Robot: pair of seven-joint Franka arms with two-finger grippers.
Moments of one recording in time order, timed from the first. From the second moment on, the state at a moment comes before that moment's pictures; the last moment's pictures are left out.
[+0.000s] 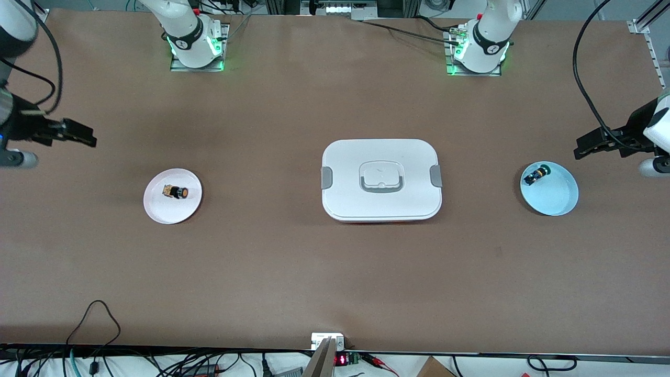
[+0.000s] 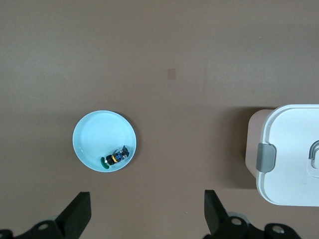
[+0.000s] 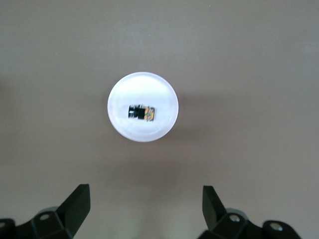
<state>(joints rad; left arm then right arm) 0.19 0.13 -0.17 -1.49 0.01 1.58 -0.05 -0.01 0.16 0.00 -1.54 -0.05 1.59 0.00</state>
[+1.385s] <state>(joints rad) 0.19 0.13 -0.17 -1.49 0.01 1.58 -0.05 0.01 0.35 0.01 -2.02 -0.07 2.32 0.10</state>
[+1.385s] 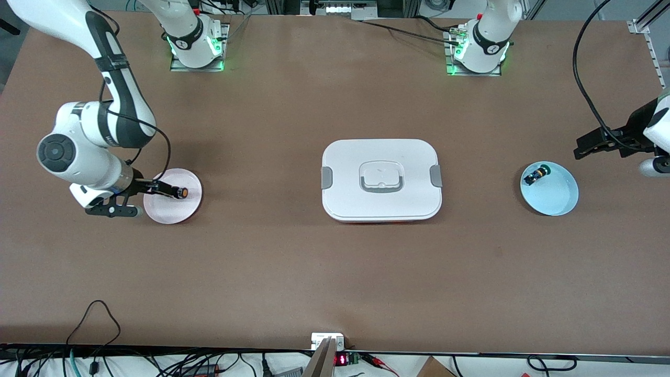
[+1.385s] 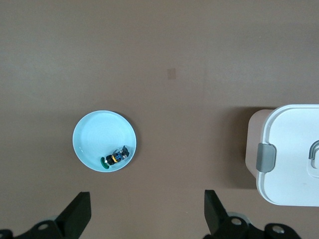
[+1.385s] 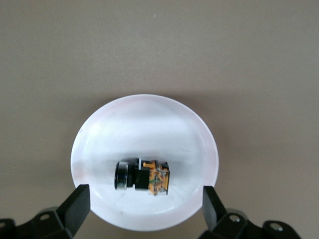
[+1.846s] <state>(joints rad) 0.19 0.13 -0.17 -1.49 0.01 1.58 -0.05 0.01 0.38 0.01 -2.12 -0.07 2.45 0.10</state>
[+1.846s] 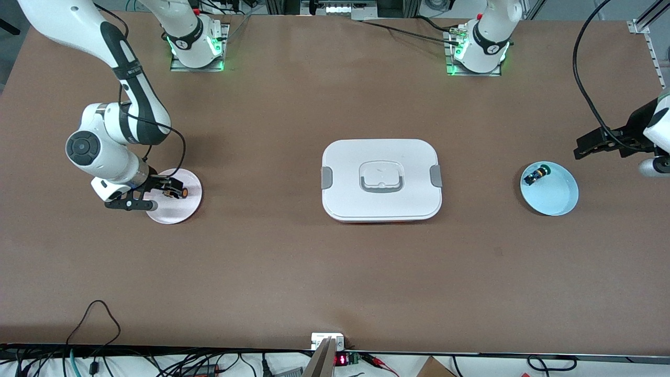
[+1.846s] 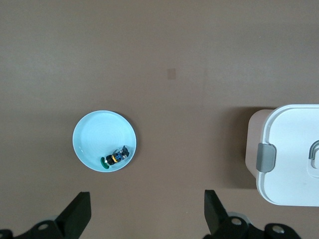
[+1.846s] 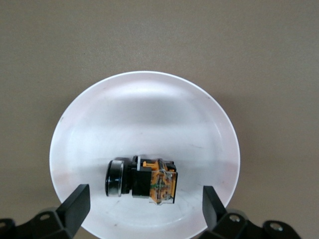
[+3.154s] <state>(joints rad) 0.18 0.15 -0.17 -1.49 0.01 1.58 -0.05 0.01 0.48 0.01 -2.12 -0.03 2.51 0.10</state>
